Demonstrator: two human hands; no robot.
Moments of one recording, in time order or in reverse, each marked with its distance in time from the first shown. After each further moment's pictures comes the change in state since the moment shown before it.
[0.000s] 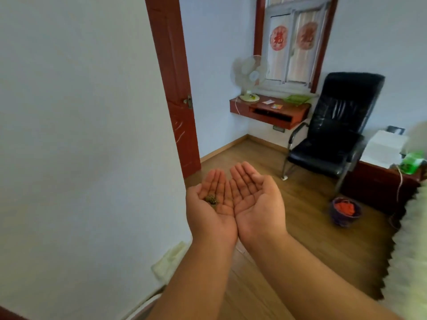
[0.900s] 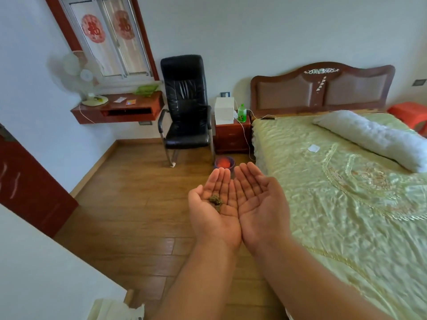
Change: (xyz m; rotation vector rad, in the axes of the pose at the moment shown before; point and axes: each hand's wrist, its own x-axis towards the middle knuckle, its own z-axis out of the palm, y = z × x) left_hand -0.054 -0.151 0.011 0.311 -0.250 -0.690; right_hand -0.073 -0.101 -0.107 0.240 0.426 -0.622
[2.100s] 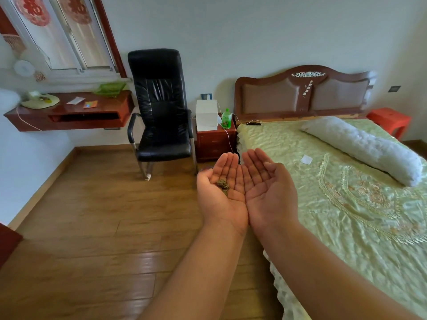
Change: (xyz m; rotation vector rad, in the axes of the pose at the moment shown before) left_hand 0.284 0.043 0.124 0.002 -0.078 -0.150; right_hand 0.283 0.022 0.113 0.046 0.030 -0.181
